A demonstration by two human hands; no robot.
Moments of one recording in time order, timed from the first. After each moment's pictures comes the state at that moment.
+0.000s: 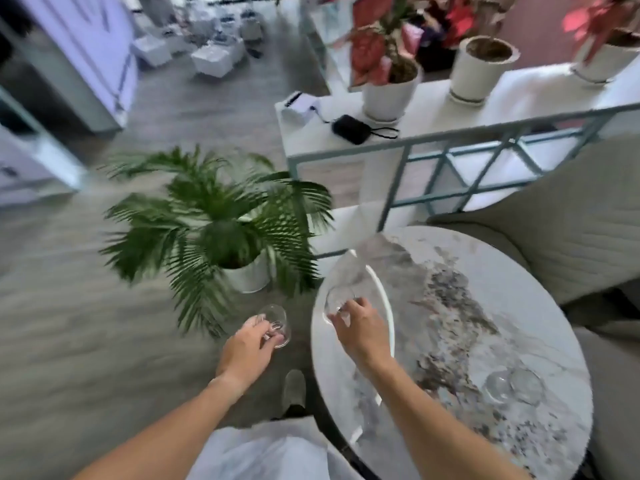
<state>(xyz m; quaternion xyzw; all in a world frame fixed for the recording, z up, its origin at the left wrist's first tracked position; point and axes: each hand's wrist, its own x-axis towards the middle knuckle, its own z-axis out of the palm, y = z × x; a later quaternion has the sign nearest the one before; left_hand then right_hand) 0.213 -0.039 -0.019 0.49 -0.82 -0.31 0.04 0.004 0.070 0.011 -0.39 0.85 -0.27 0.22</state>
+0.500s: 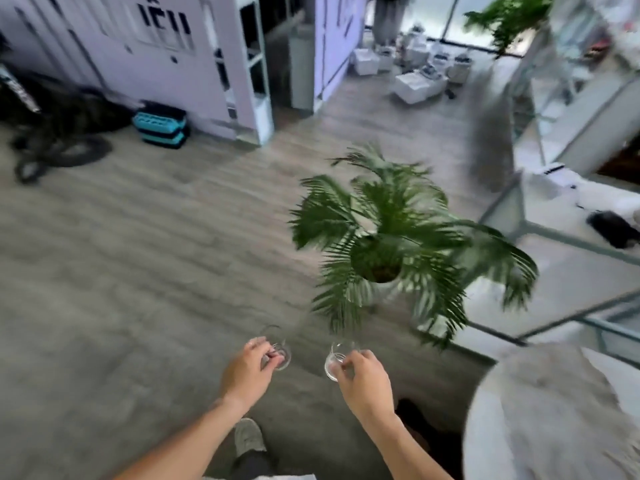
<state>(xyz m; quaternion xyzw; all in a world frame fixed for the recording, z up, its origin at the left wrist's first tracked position) 0.518 -0.053 -0.037 0.72 -0.62 -0.30 0.12 0.284 -0.032 -0.013 -0.59 0.74 -0.13 0.30</state>
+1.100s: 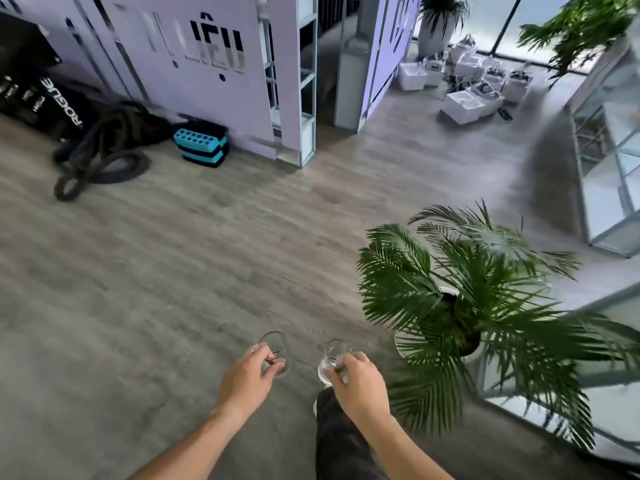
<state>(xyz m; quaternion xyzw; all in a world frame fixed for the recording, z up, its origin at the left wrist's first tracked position) 0.734 -0.280 -0.027 0.74 -0.60 -0.27 0.16 0.512 -0.286 -0.023 -0.64 0.69 -0.11 0.31</state>
